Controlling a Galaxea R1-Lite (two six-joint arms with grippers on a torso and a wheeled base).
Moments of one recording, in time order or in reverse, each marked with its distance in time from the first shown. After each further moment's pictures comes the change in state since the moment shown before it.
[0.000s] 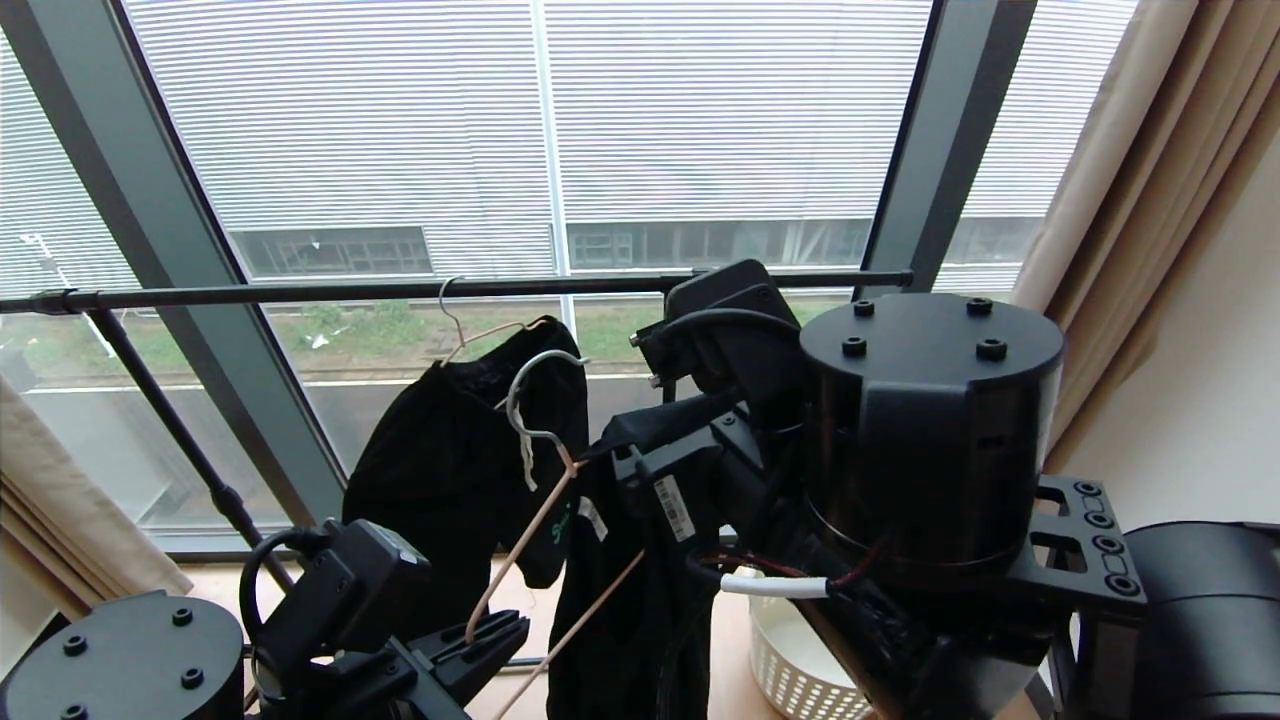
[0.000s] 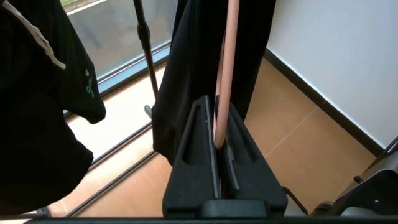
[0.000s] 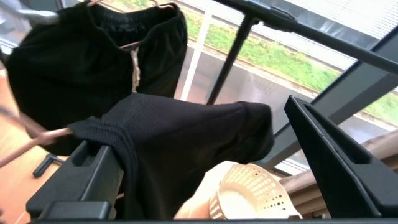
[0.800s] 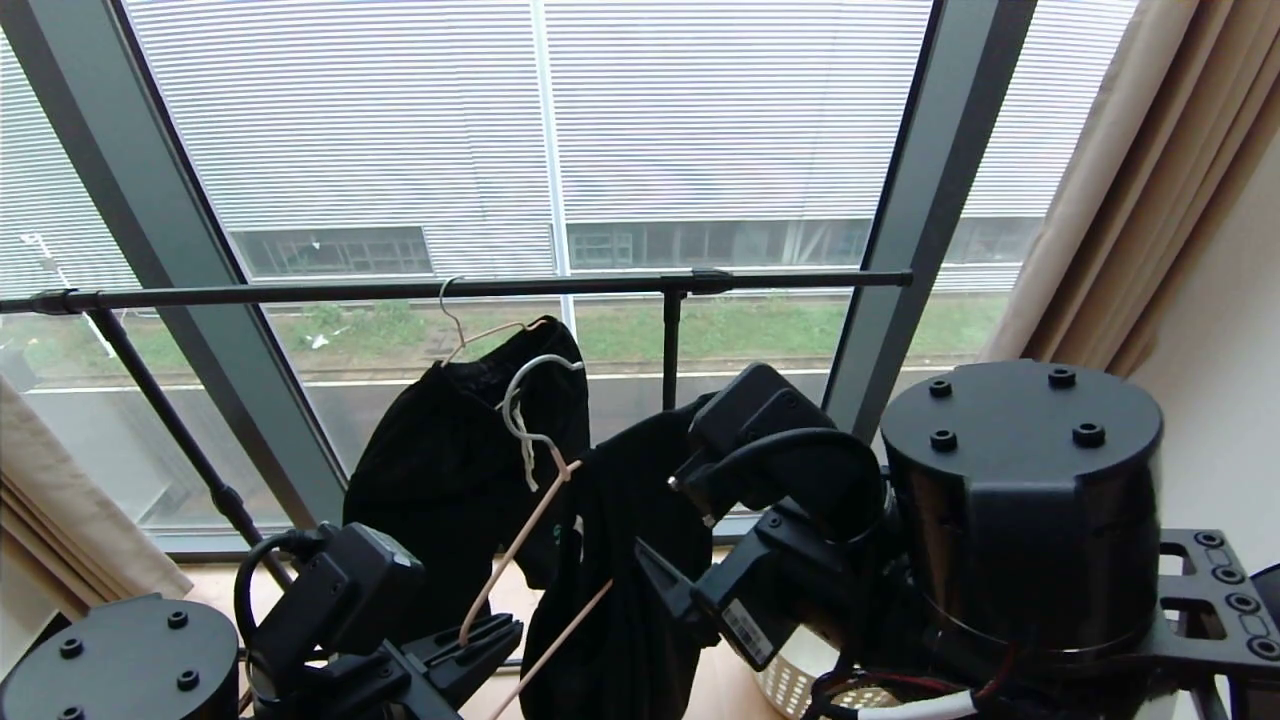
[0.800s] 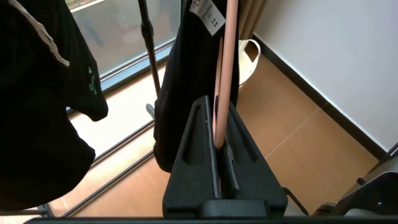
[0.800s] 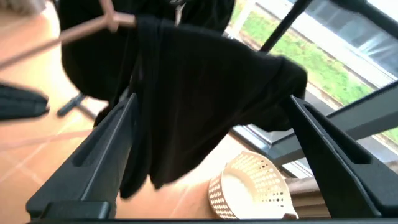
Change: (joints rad) left arm 0.009 -0.004 0.013 0.001 -0.003 -0.001; right arm -0.013 -0.127 0.138 0.188 0.254 -0.070
